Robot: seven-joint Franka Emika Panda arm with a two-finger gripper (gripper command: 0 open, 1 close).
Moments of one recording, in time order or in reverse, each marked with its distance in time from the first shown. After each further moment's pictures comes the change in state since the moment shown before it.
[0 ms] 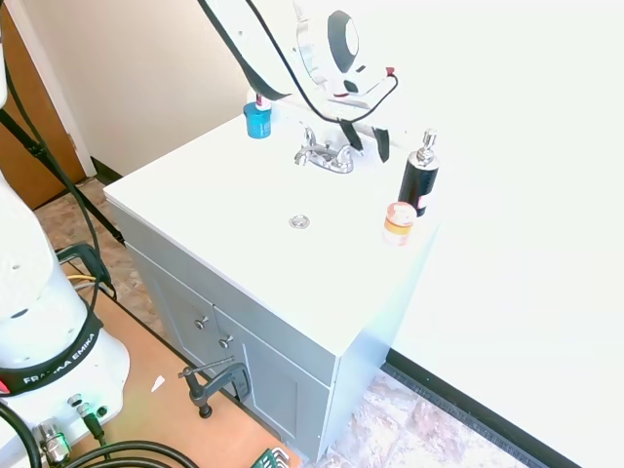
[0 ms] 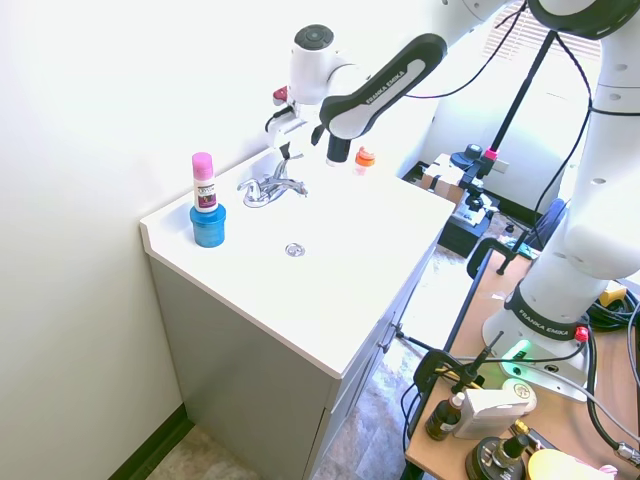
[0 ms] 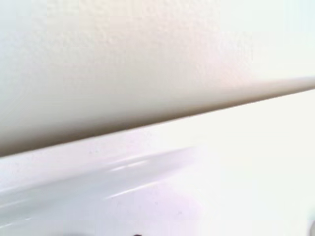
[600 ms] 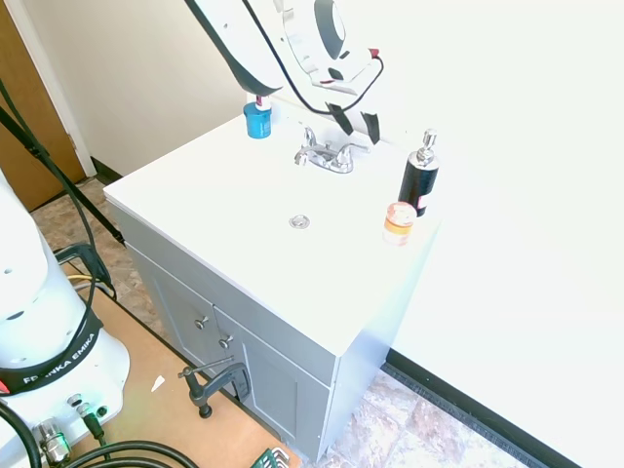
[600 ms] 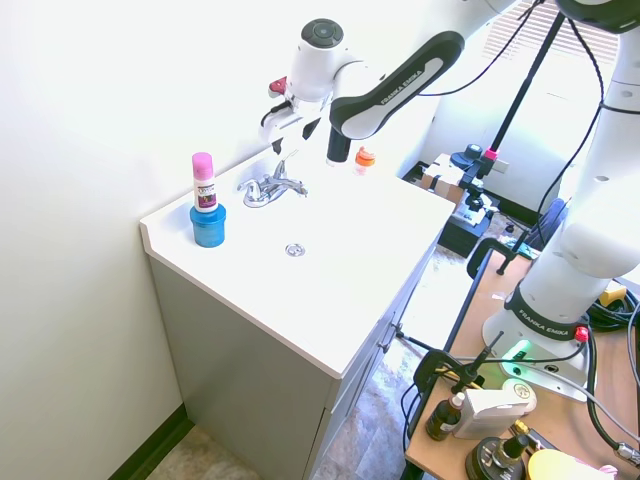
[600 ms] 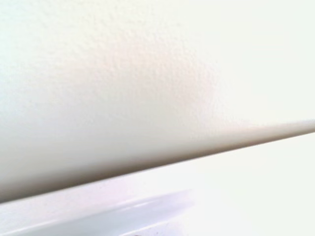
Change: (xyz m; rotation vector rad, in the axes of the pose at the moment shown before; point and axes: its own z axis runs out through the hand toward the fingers) arm -0.014 -0.012 -0.023 0.112 0.074 -0.005
